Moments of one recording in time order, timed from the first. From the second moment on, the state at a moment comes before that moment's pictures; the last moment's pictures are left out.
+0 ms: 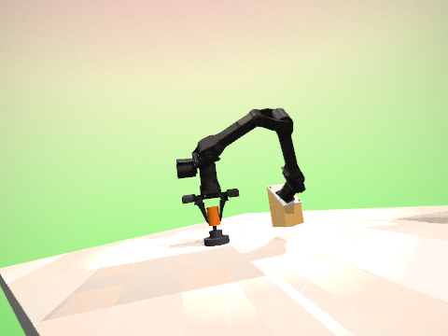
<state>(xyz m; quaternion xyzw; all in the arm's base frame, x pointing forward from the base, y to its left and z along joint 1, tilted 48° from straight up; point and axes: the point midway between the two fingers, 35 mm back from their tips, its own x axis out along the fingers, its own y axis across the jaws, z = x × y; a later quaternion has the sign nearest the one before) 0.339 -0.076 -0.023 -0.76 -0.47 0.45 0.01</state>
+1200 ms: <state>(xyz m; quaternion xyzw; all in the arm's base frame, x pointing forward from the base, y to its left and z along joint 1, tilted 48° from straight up) 0.340 -0.064 -0.032 -0.76 -0.48 0.45 0.00</state>
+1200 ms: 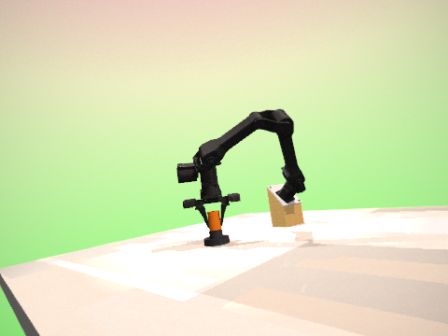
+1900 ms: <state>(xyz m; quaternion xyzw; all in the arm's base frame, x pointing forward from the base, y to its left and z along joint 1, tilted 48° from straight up) 0.341 -0.062 -0.034 -0.76 -0.48 0.45 0.00</state>
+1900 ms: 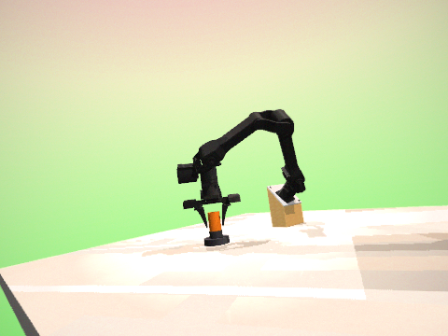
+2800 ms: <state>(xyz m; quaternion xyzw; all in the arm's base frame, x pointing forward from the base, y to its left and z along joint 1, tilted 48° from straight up) 0.328 -0.132 0.027 -0.76 -0.47 0.45 0.01</state>
